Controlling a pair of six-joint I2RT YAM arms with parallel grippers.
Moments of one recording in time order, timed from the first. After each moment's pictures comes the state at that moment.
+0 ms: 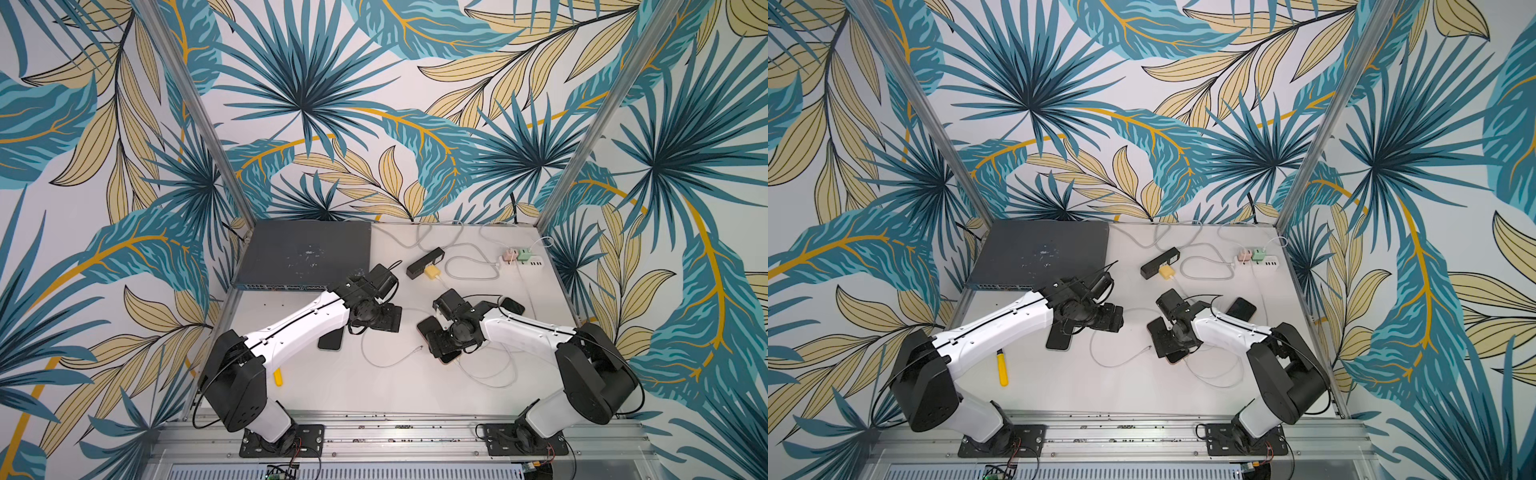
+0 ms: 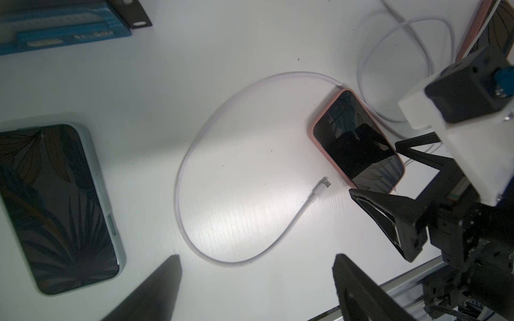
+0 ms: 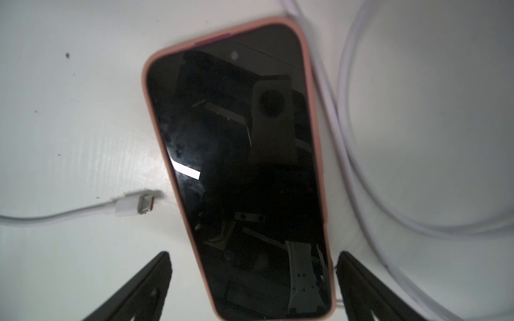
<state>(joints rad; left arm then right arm) -0.73 1.55 1.24 -0.85 0.05 -0.57 0.74 1.57 0.88 -0.64 -0.01 0.28</state>
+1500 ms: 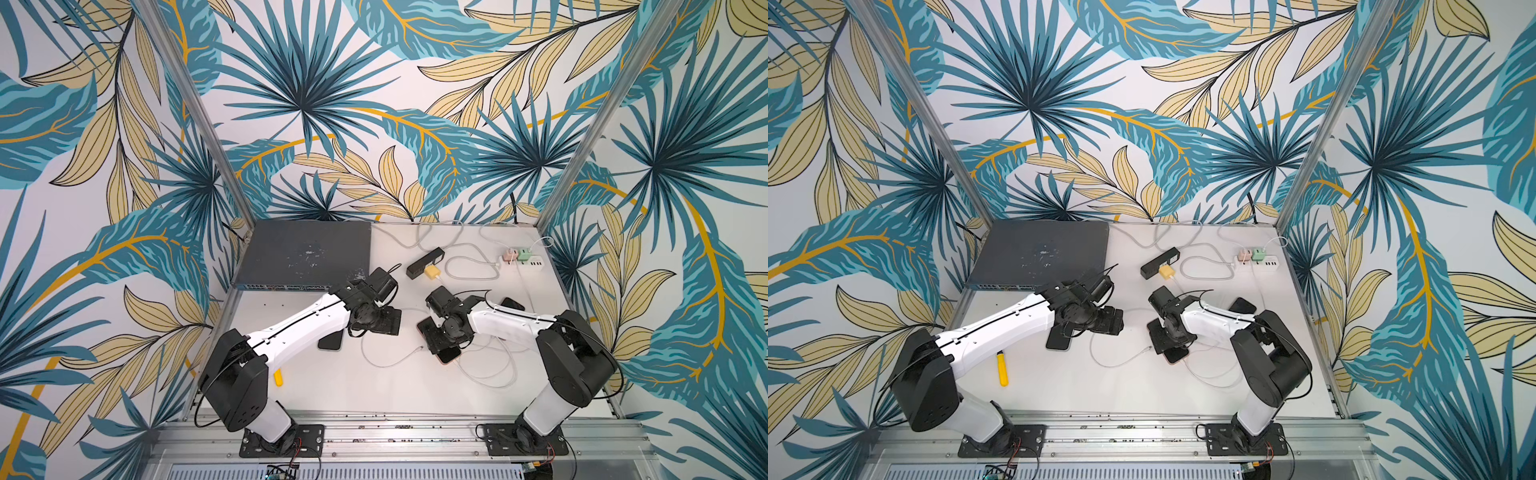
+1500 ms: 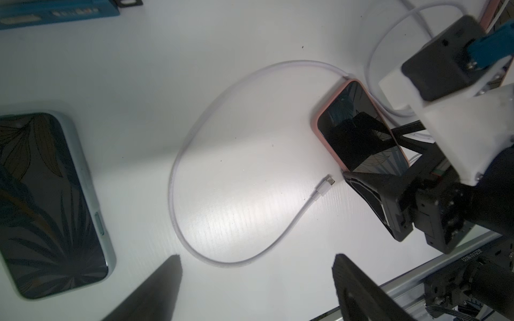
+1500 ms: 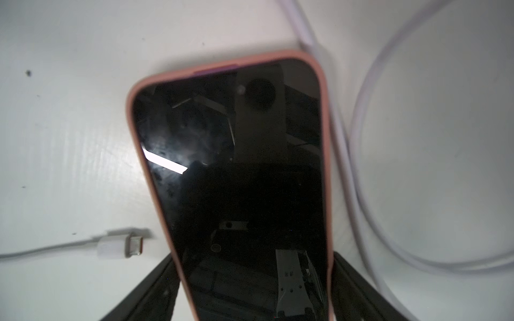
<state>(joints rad) -0.73 1.55 1.21 -0.82 0.07 -0.57 0.76 1.68 0.96 -0.67 0.04 0.26</state>
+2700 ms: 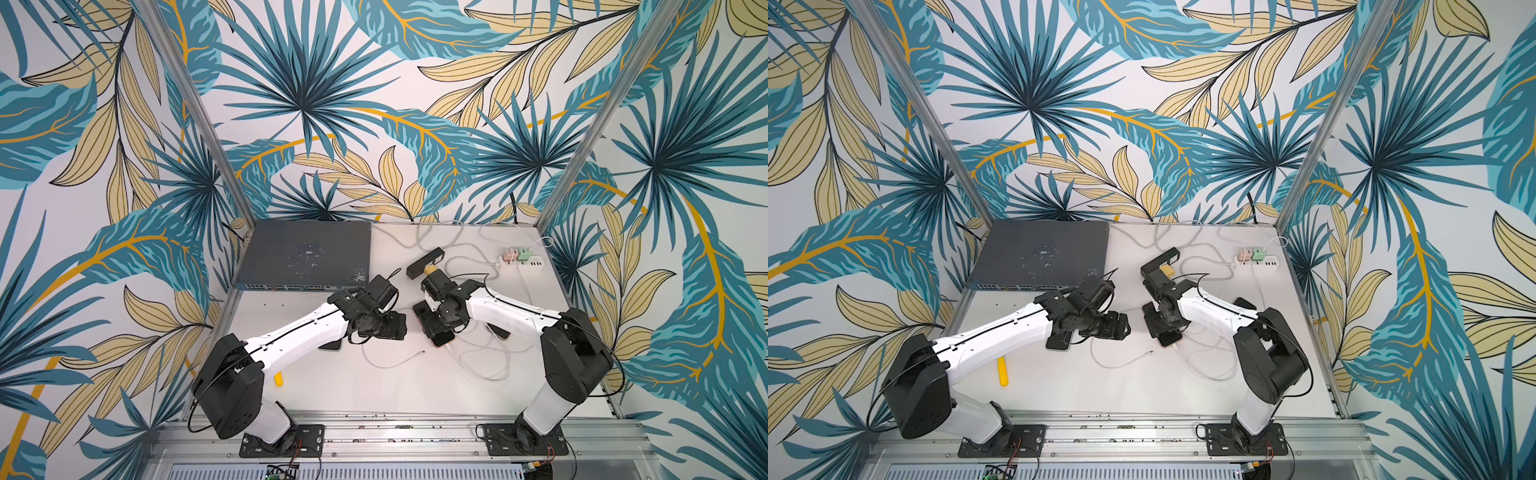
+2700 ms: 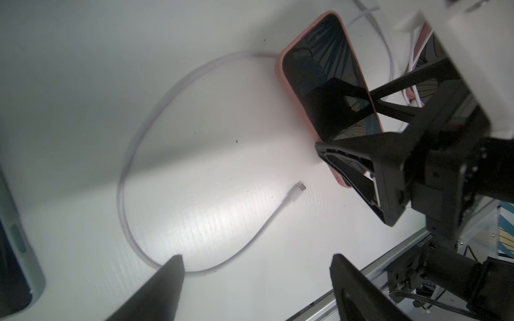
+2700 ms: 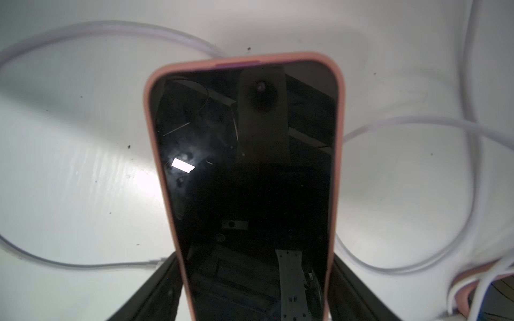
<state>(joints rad) -0.76 1.48 1.08 -0.65 0.16 -0.66 0.75 1.72 1.18 -0.78 0.06 0.22</state>
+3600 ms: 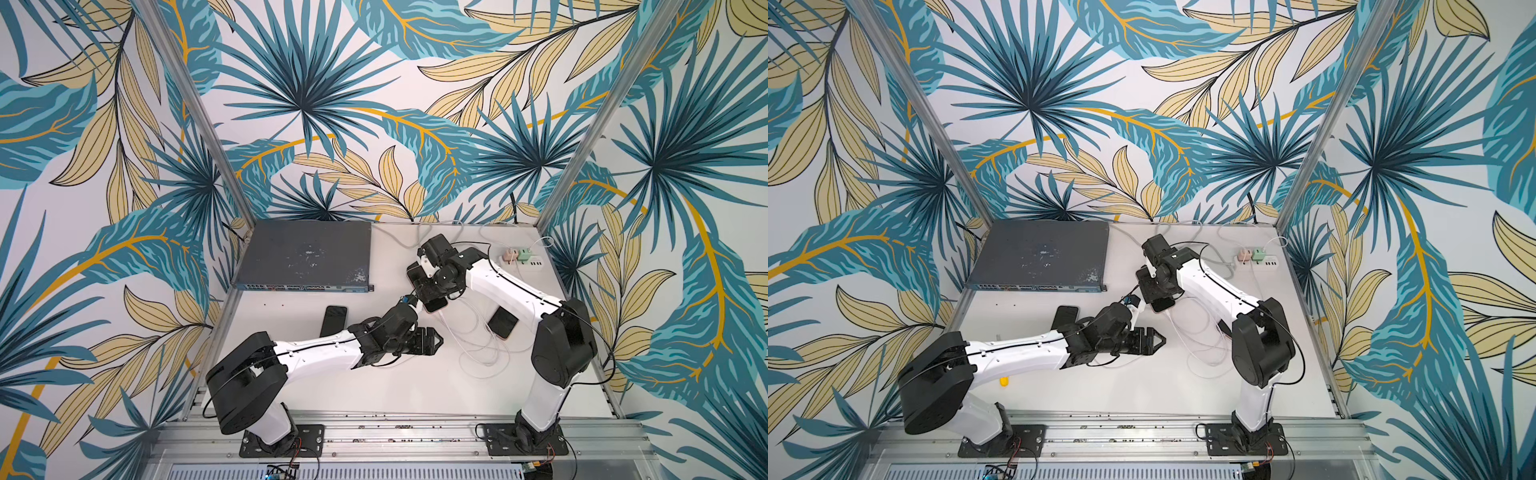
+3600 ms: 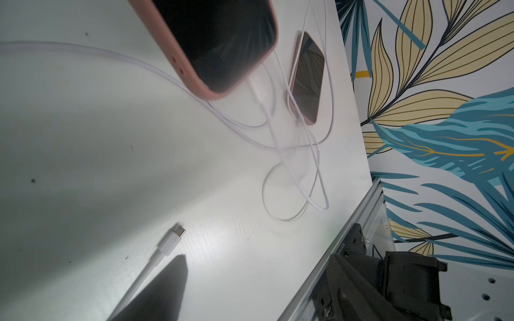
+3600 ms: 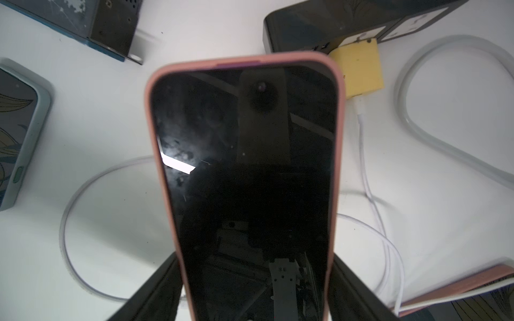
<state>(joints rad) -0.96 1.57 0.85 0.06 0.18 -0.89 0.69 1.82 1.55 -0.90 0.05 0.15</state>
